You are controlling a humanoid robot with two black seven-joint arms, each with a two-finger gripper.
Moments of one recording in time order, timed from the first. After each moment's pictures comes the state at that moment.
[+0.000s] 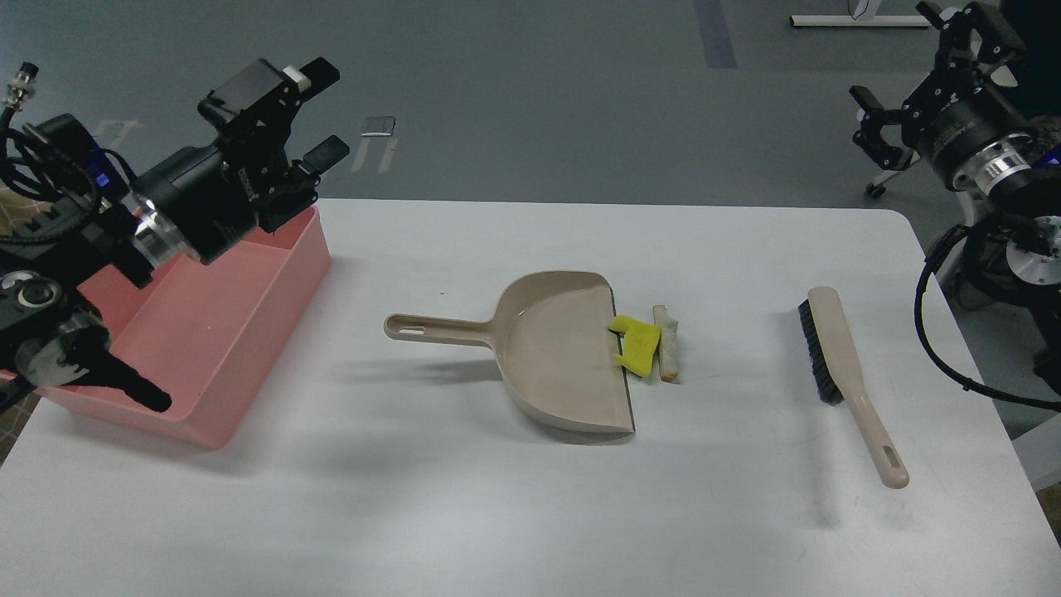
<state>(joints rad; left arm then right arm) -0.47 1.02 -0.71 -1.73 0.55 -0.01 -0.32 0.84 -0.44 0.95 0.75 -0.31 0.32 0.10</state>
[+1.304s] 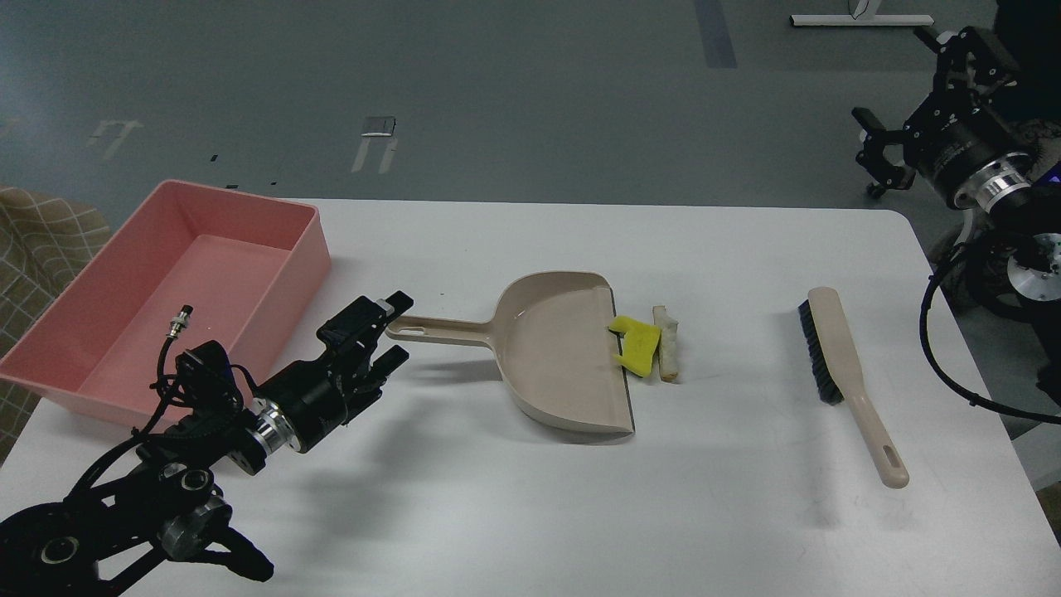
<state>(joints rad) -0.17 0.62 -0.70 -1.49 0.82 0.04 -0.31 0.81 -0.45 0.95 0.75 -0.32 0.32 0.10</state>
